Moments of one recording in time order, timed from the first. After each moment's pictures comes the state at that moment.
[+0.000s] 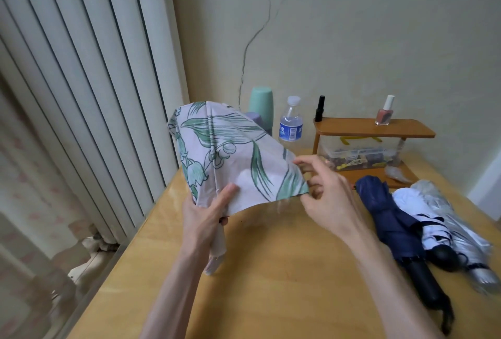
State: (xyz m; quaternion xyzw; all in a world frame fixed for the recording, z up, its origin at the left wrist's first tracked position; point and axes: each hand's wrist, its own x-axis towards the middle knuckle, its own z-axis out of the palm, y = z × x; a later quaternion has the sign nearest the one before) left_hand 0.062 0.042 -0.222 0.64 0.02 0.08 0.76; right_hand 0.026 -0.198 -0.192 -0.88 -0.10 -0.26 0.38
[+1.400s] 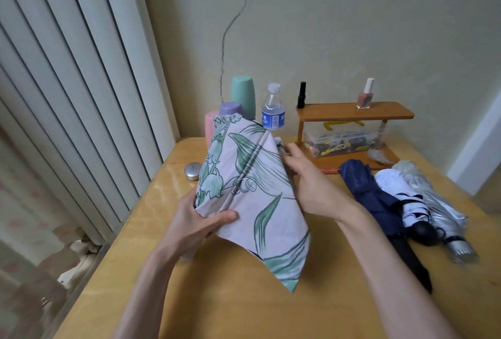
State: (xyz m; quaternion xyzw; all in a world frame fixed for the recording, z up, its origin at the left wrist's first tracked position) left_hand 0.061 0.061 -0.234 0.76 -0.20 -0.02 0.62; right_hand 0.033 -0.200 -0.182 -0.86 -0.20 -0.10 0.46
